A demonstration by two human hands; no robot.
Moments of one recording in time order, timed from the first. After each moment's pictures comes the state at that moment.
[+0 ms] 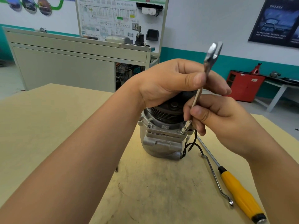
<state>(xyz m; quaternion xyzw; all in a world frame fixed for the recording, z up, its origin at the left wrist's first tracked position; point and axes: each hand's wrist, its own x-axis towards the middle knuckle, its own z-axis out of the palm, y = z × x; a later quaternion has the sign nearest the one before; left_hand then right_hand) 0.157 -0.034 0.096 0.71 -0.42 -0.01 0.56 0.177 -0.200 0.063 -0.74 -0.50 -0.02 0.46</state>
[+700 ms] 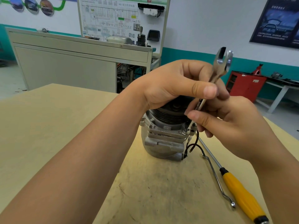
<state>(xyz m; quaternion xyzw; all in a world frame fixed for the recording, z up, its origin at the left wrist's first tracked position) 0.158 -0.034 0.095 0.70 -0.40 -0.01 0.60 0.169 -0.205 0.065 -0.74 -0.53 -0.14 0.38</state>
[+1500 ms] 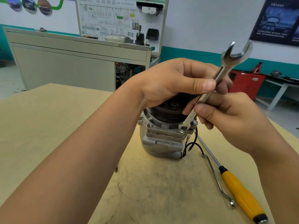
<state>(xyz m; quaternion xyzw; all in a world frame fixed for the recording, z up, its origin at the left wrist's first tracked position) 0.158 -0.036 0.096 0.71 -0.39 -0.01 0.58 0.182 -0.208 0.066 -0.74 -0.52 -0.08 0.42</state>
